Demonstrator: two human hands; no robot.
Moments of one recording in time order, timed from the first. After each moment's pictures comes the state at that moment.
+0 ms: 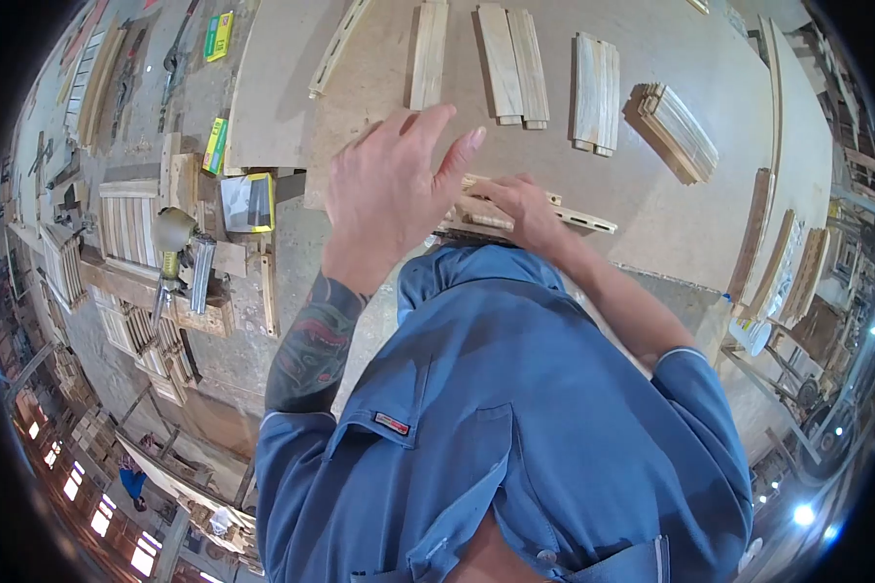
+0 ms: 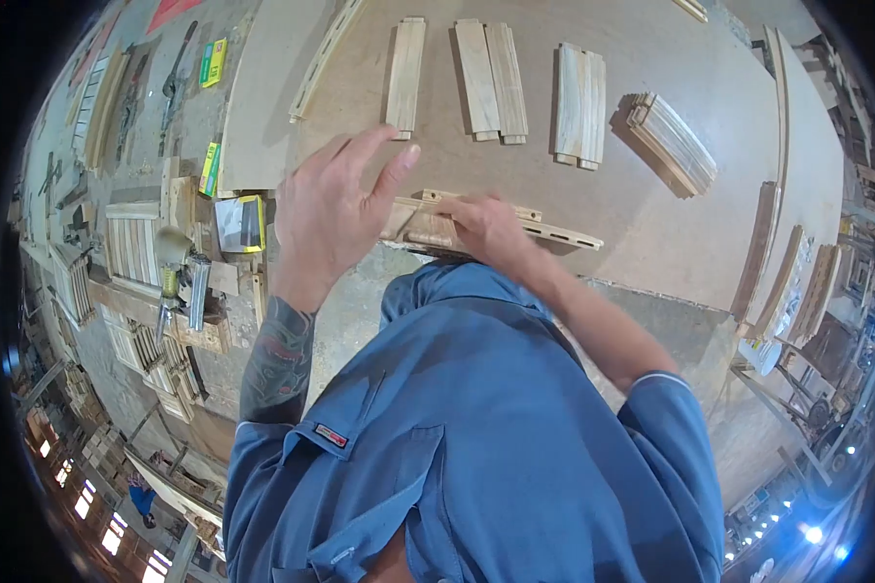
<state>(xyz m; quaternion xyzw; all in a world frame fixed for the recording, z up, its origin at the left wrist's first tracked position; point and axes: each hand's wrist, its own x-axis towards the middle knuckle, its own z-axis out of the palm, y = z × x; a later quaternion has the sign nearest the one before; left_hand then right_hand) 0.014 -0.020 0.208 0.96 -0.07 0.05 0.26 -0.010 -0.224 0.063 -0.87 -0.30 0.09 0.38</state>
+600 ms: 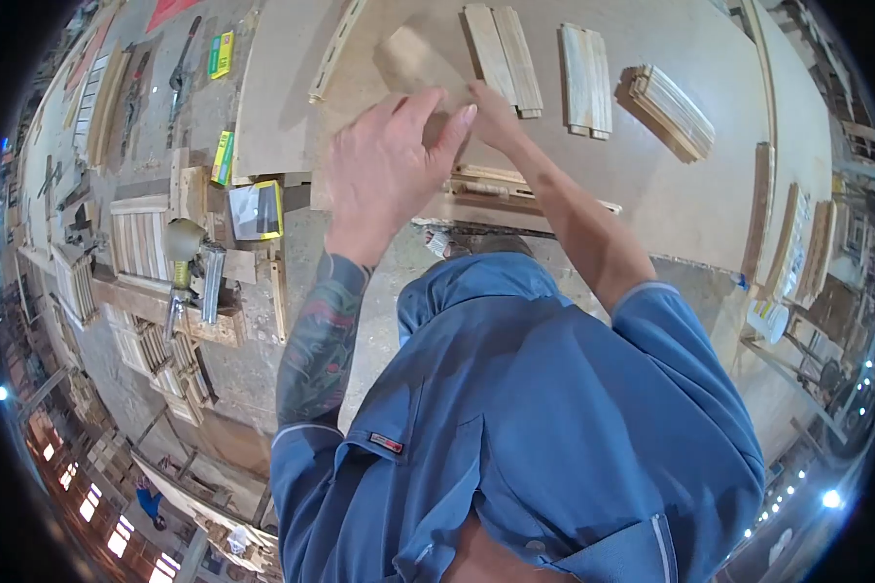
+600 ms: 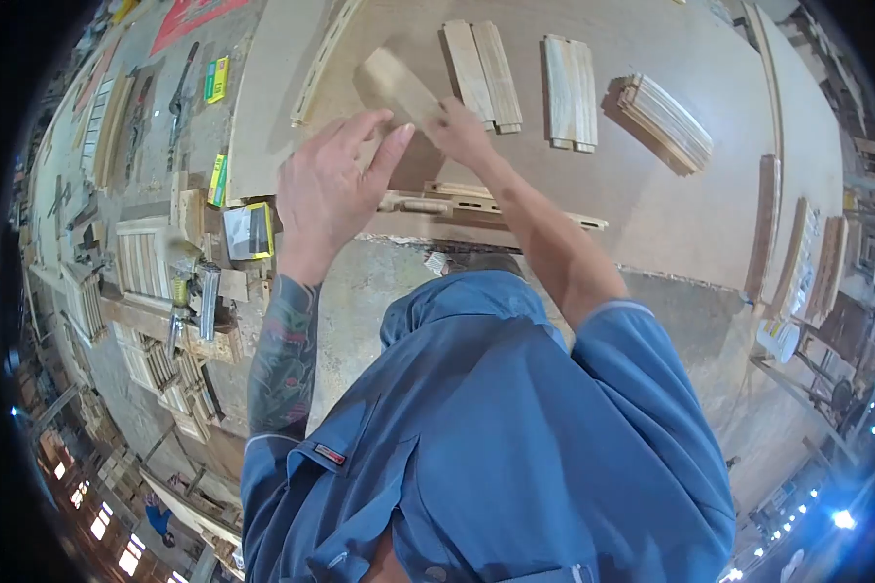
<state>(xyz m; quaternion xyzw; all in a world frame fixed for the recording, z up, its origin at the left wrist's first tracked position) 0.004 -0.021 0.209 0.96 -0.09 0.10 0.25 0.089 -0.183 -0.014 -0.90 -0.06 0.09 0.42</state>
